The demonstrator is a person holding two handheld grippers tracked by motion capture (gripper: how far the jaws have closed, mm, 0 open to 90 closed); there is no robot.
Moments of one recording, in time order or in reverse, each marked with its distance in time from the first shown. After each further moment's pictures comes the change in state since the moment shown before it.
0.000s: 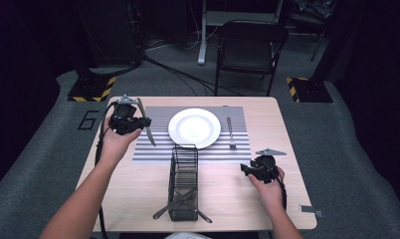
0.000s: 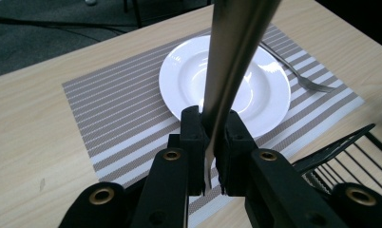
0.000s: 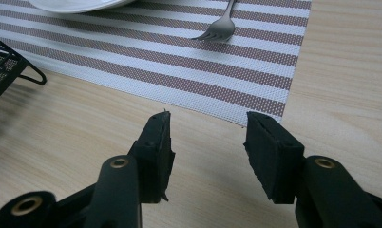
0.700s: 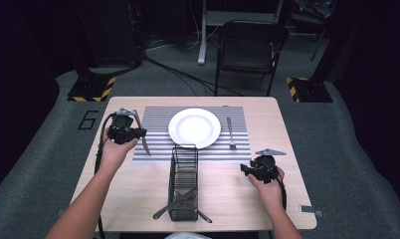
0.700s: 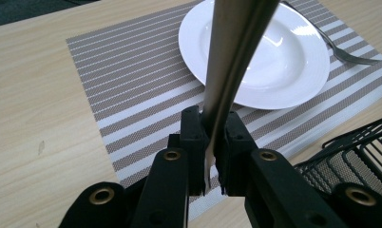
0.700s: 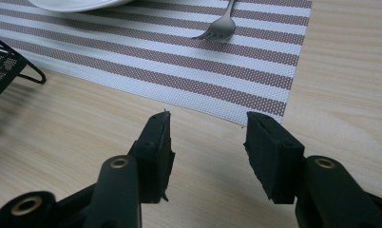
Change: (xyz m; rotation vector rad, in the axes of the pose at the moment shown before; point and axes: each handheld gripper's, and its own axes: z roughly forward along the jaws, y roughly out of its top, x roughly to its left) left arm 0.020 -0.039 0.024 0.054 0.025 -0.054; right arm 0.001 0.000 0.001 0.004 0.001 0.002
